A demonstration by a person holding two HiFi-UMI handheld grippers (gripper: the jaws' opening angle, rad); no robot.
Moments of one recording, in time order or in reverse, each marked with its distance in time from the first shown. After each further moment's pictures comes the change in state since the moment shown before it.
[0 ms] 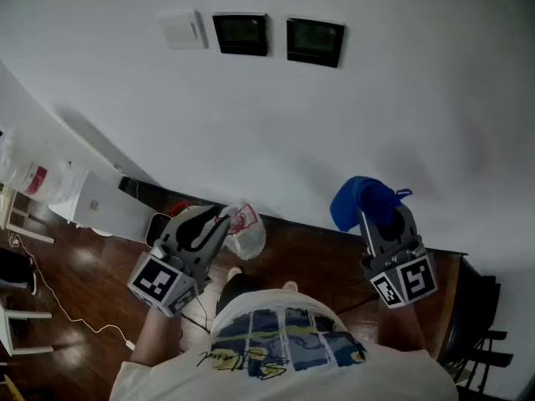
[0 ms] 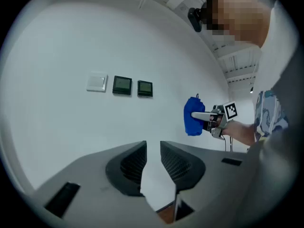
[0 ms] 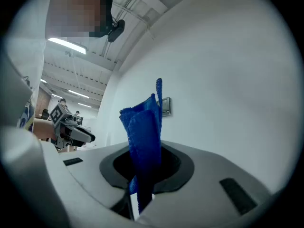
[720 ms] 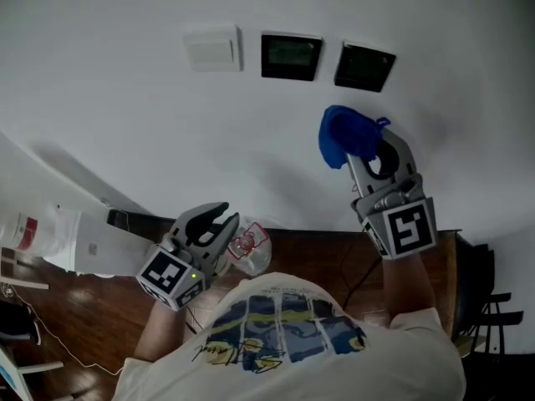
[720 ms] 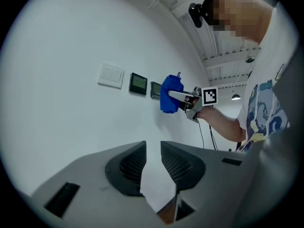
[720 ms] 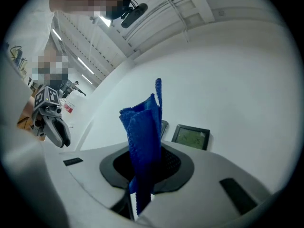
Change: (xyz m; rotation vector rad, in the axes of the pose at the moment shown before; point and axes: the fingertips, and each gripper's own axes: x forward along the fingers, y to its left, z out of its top) left arm -0.006 0.125 -0.004 -0.006 -0.027 -0.215; right arm 0.191 0.054 0.075 -0.380 -0.011 -0.108
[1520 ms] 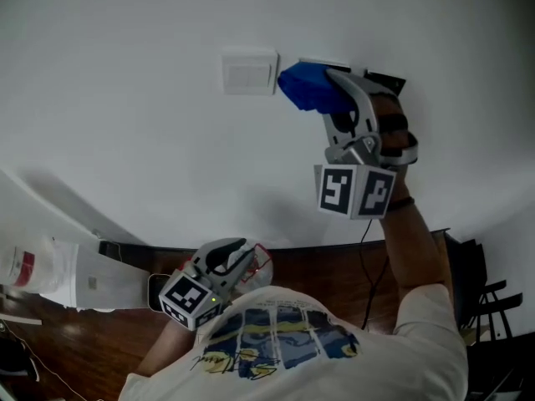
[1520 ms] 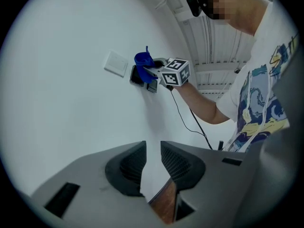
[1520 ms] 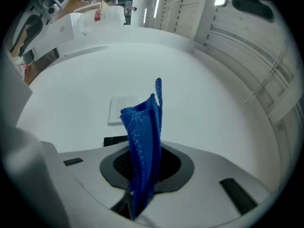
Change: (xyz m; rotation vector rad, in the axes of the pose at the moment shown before) left arm -0.035 0.018 -0.051 -0.042 0.022 -0.189; right arm 0.123 0.022 0.064 -1.000 0.261 -0.286
